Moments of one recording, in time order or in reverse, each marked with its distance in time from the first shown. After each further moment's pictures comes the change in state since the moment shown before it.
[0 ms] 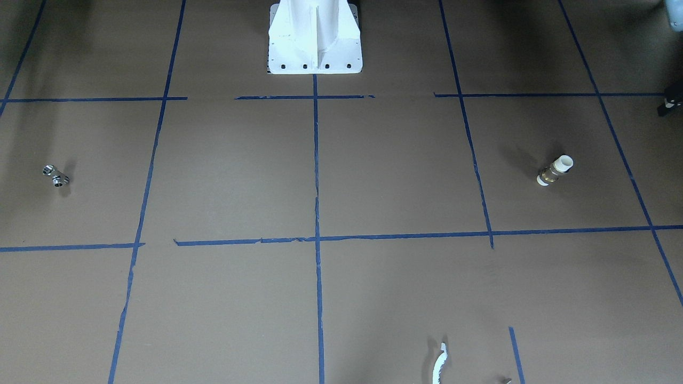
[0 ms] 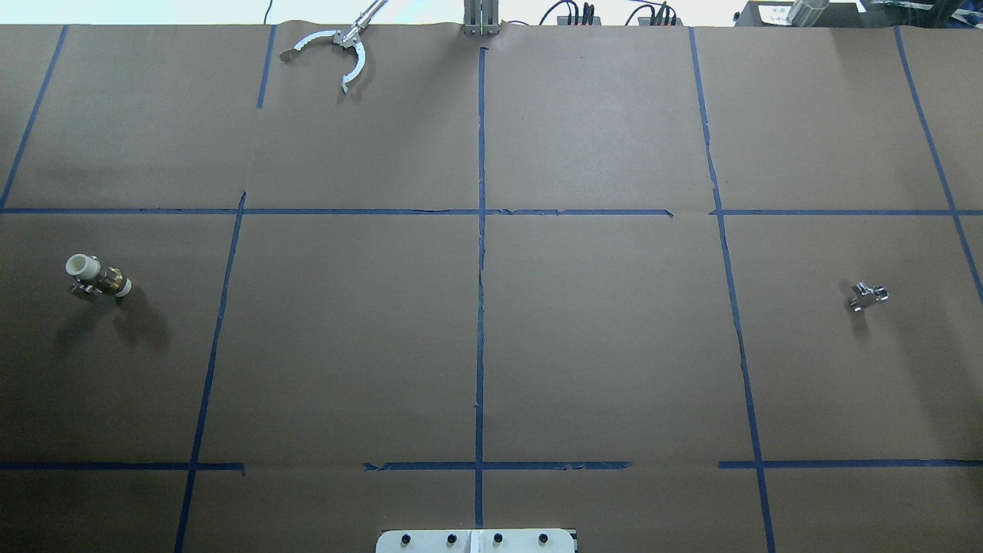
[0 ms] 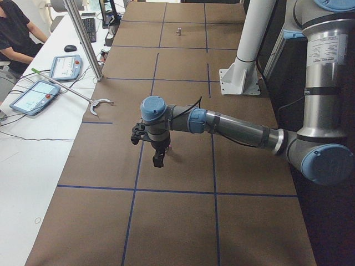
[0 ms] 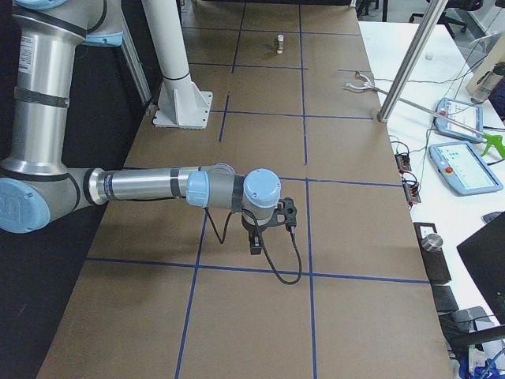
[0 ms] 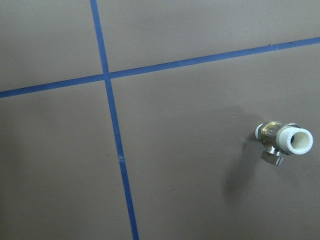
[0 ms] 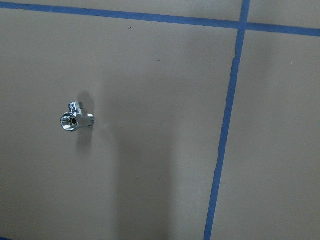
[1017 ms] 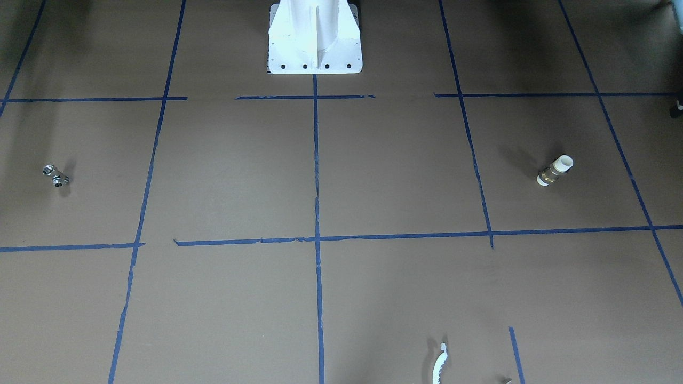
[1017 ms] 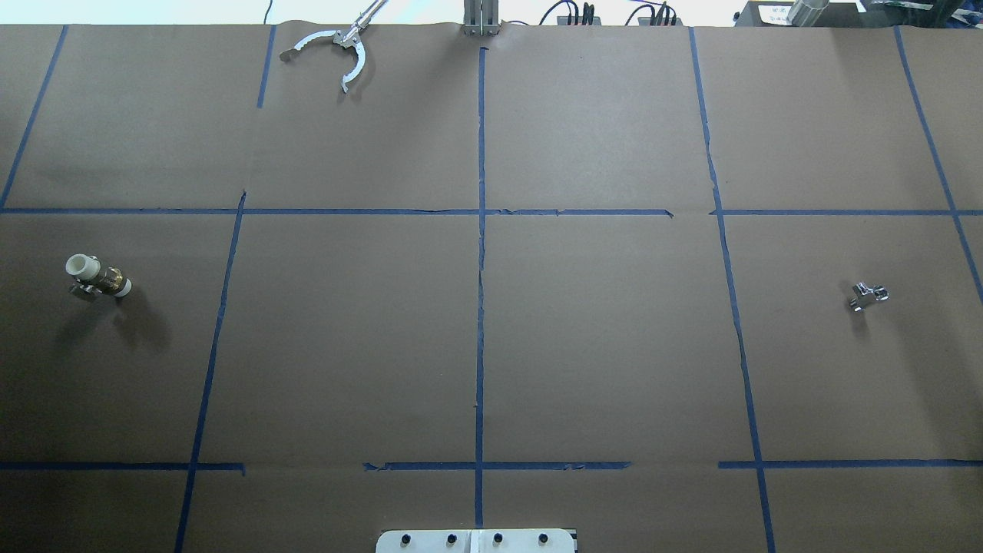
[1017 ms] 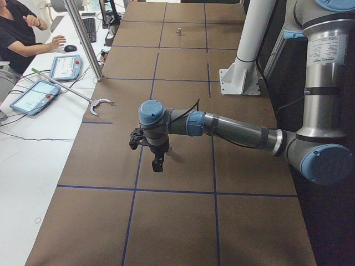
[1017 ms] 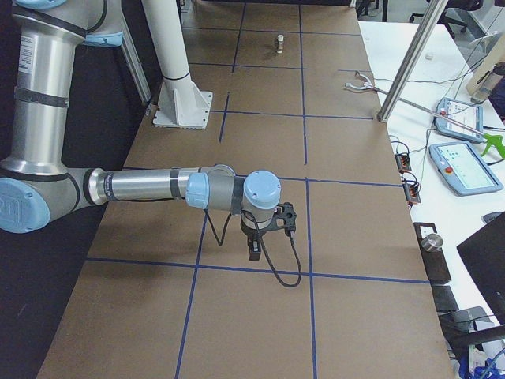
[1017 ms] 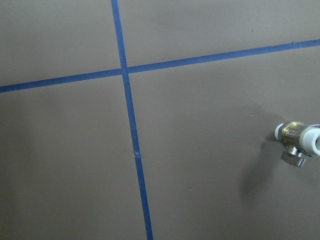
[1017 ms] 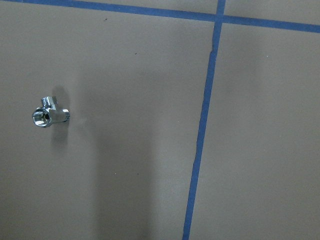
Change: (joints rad) left arm -0.075 0.004 0.030 0.049 0.019 0.073; right arm 0.000 -0.001 -0.007 -0.012 -0.063 0.003
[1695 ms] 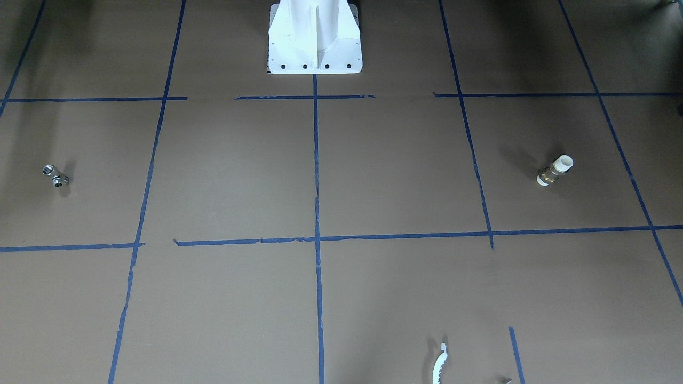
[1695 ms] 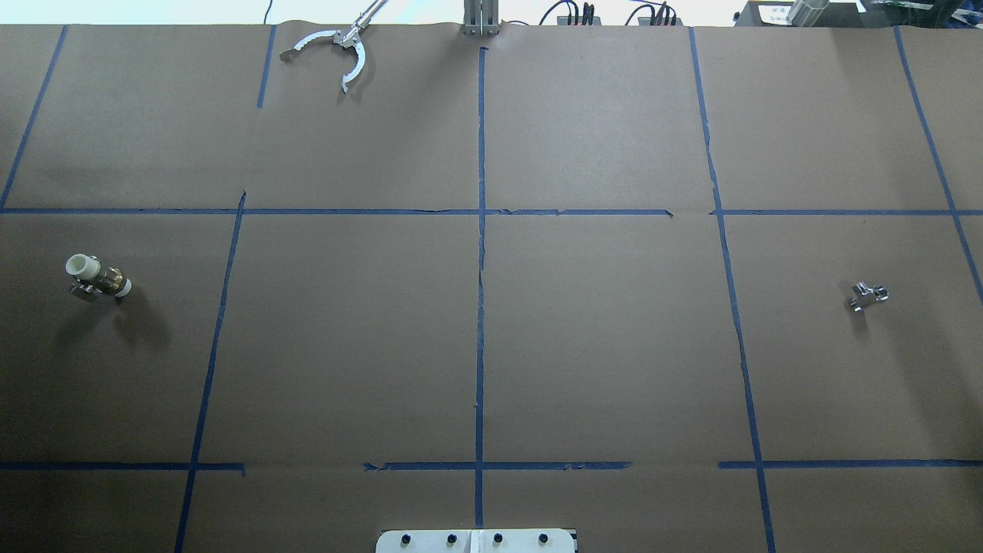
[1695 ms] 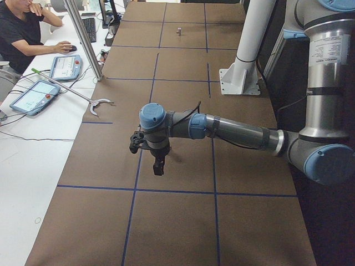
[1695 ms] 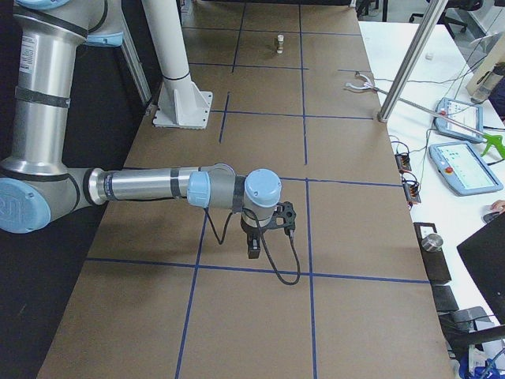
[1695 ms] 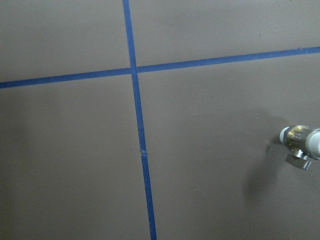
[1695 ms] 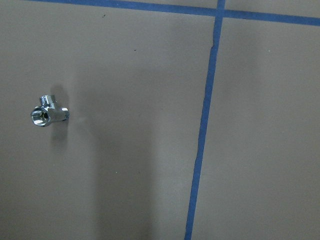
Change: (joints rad) left arm -0.030 0.008 0.020 0.001 -0.005 -0.005; right arm -0.008 -0.003 -0.004 0.000 -0.001 0.014
